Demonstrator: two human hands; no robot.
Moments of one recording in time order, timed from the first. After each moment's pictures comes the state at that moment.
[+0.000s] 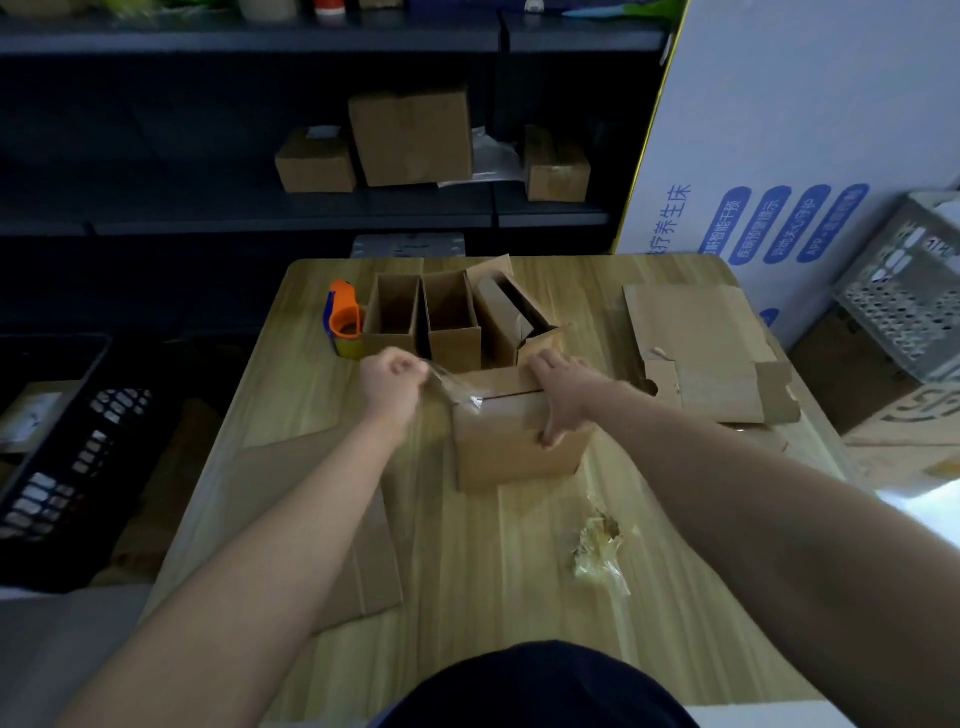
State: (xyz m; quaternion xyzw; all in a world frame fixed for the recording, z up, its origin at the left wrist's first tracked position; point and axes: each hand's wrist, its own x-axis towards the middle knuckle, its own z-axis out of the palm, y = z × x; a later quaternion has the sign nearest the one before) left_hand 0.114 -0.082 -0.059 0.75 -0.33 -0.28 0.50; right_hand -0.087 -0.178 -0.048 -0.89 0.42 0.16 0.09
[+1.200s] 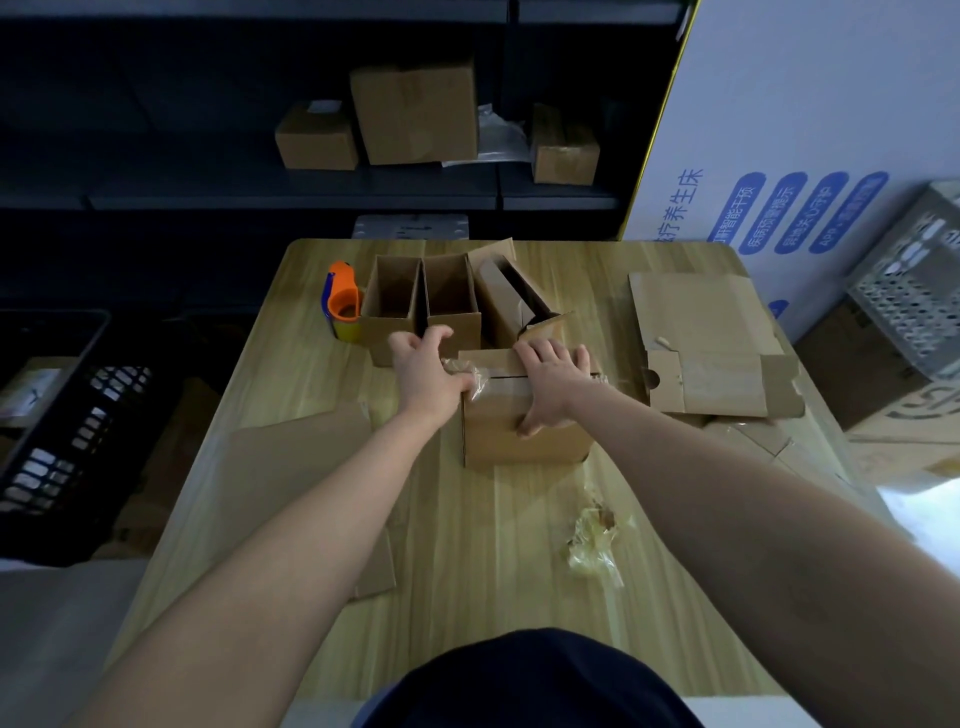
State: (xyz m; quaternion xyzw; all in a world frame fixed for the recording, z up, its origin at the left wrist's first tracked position) left_hand 0.081 -0.096 -0.071 0.79 -0.46 -0.19 0.37; right_hand -0.073 -0.170 -0.063 -0.88 0.45 0.12 0.11
